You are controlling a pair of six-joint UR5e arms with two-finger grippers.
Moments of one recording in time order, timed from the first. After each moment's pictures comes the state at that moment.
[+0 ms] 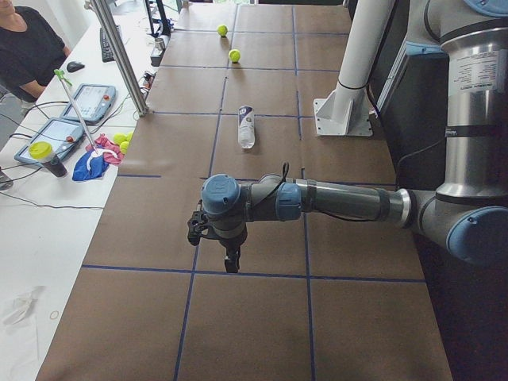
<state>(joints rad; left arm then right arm) -1.56 -1.48 -1.77 -1.41 -2.39 0.07 1.55 -1.77 1.90 -1.77 2.33 -0.13</state>
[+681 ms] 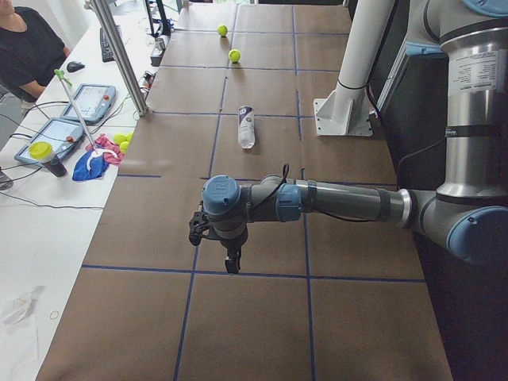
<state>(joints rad) -1.55 -1.47 -1.76 -1.43 -2.38 0.07 1.55 -1.77 1.90 -1.77 2.33 -0.13</state>
